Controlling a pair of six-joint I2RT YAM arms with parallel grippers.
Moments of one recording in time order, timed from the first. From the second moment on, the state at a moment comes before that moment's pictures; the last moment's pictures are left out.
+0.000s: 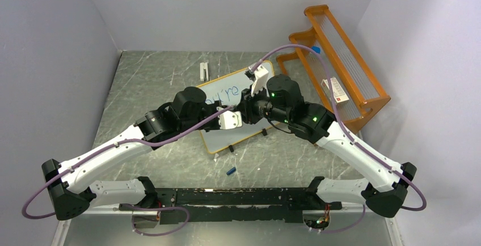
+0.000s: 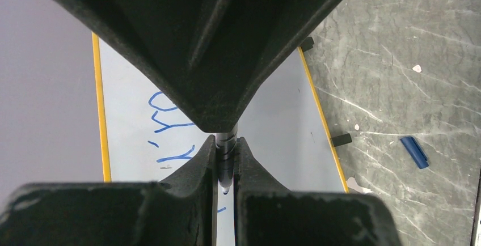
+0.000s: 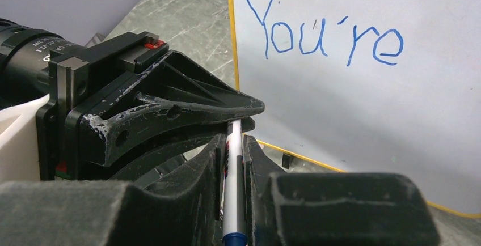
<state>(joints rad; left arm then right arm) -0.96 1.13 1.13 -0.46 0.09 0.67 0.90 1.16 1.30 -0.54 -0.08 0.29</state>
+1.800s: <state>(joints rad) -0.26 1.37 1.20 -0.31 0.77 0.12 0.90 0.79 0.72 0.08 0.33 0.05</state>
